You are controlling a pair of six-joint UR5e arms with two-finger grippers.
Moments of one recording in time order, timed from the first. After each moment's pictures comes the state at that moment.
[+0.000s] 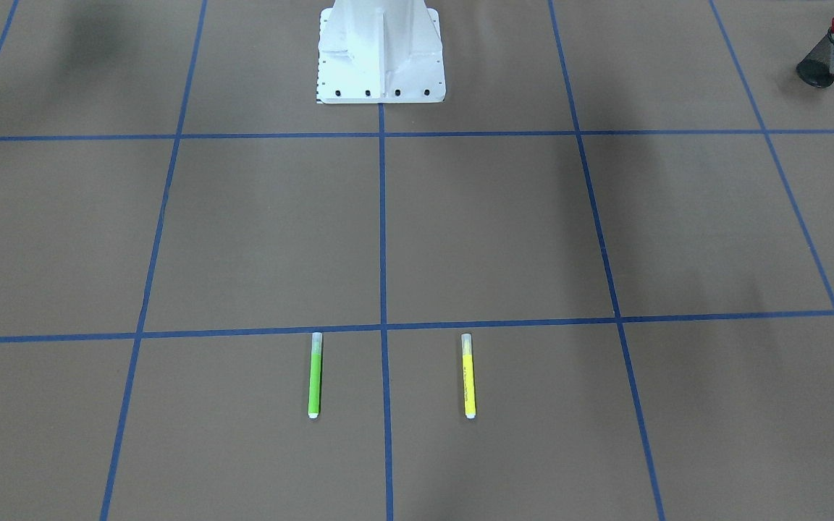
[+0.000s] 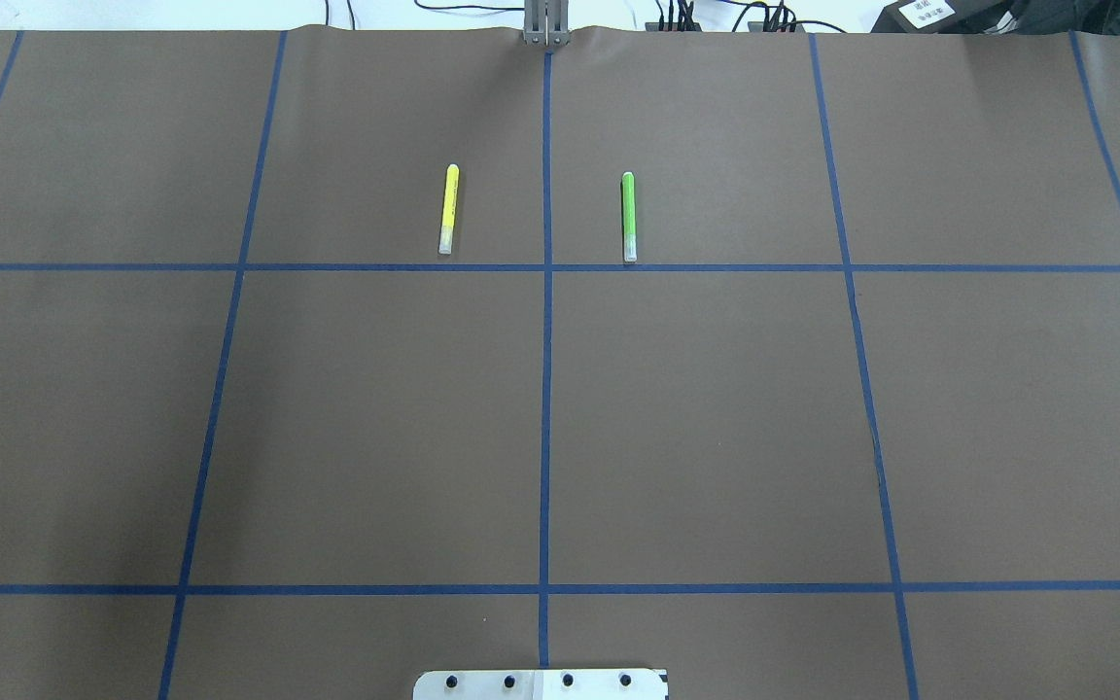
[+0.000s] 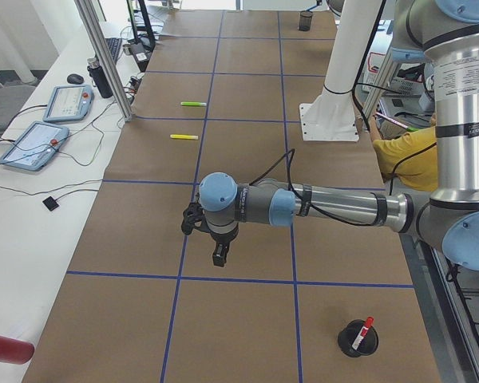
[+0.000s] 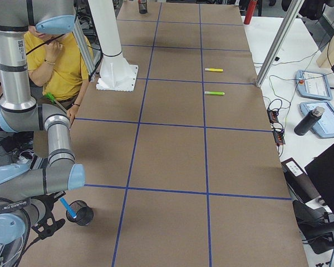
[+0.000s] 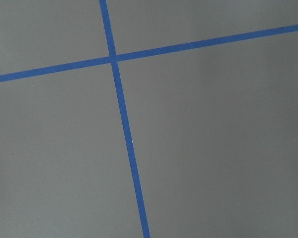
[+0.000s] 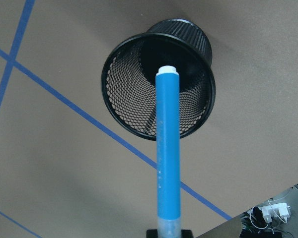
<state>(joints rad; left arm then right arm) -1.50 -1.42 -1.81 -1.56 -2.42 0.08 2.60 -2.03 1.67 -2.52 1.99 -0.50</state>
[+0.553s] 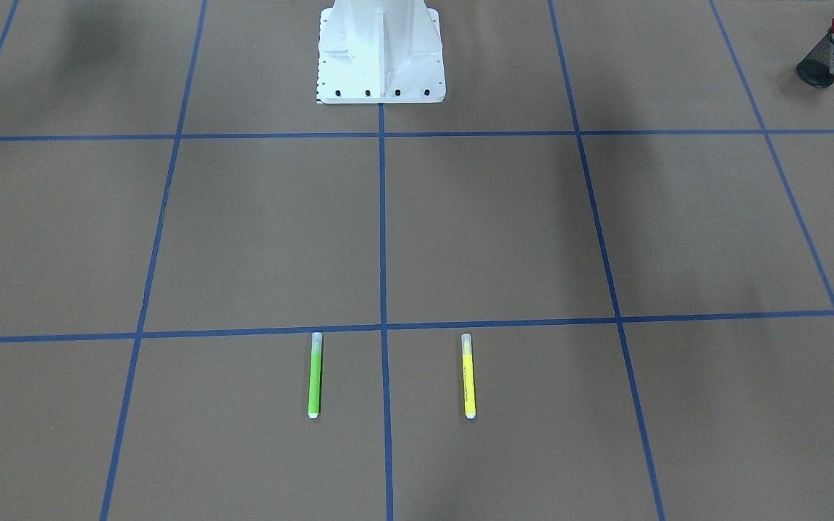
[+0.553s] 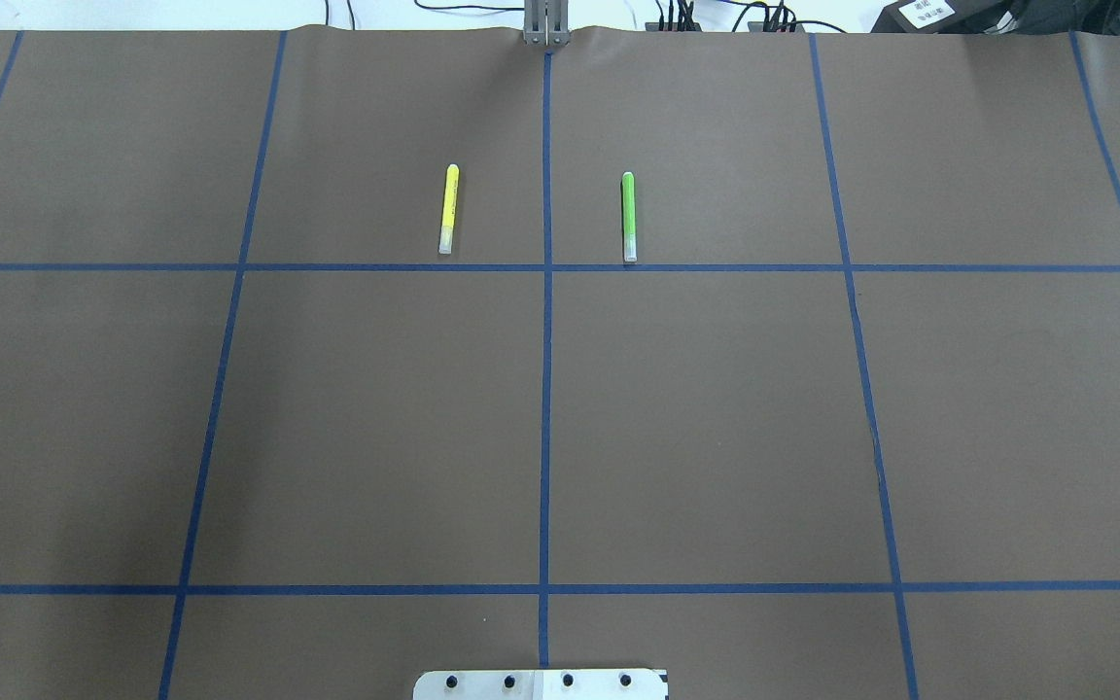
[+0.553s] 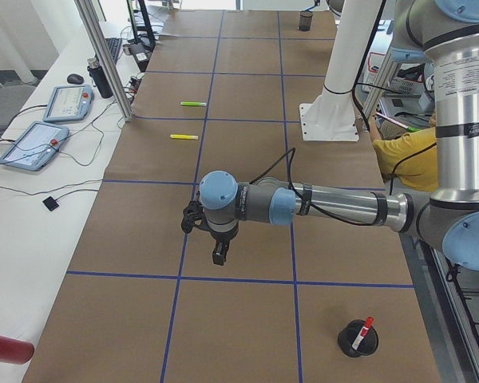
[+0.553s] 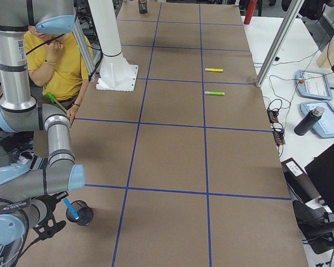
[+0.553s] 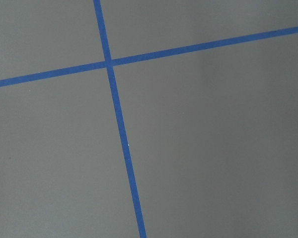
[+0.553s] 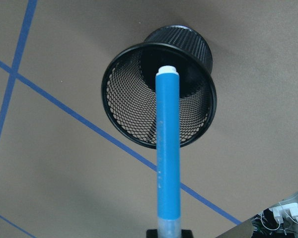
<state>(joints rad) -1.50 -1.42 -1.82 -1.56 -2.42 0.08 2.59 -2.03 1.66 -2.51 2.06 -0.44</state>
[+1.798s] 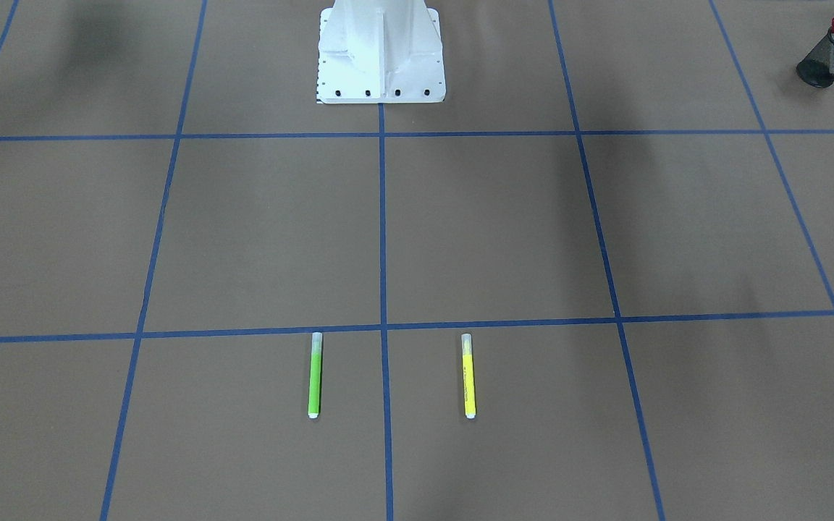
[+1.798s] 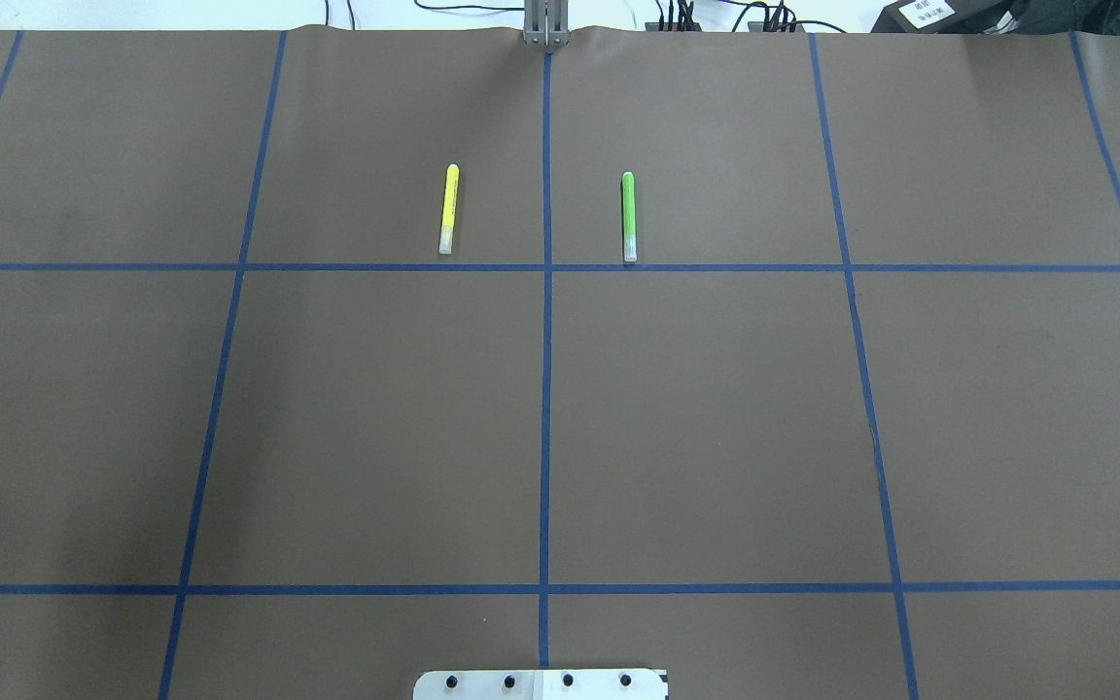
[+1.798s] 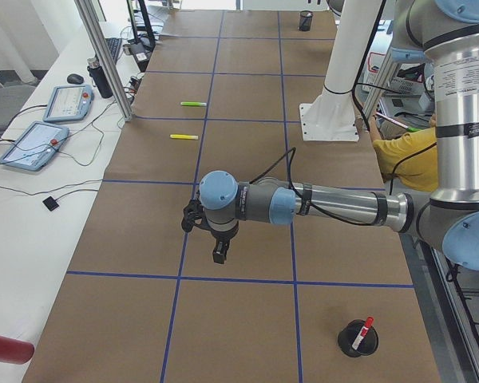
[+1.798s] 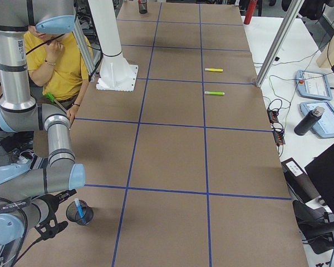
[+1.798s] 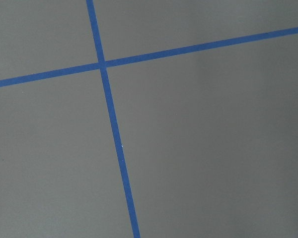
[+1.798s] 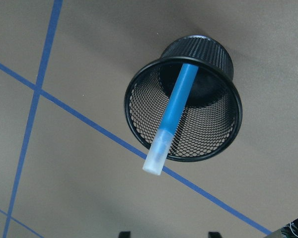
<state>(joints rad) -1.50 -1.42 -1.82 -1.56 -2.44 0.08 2.59 -2.03 1.67 -2.49 2.12 -0.44</state>
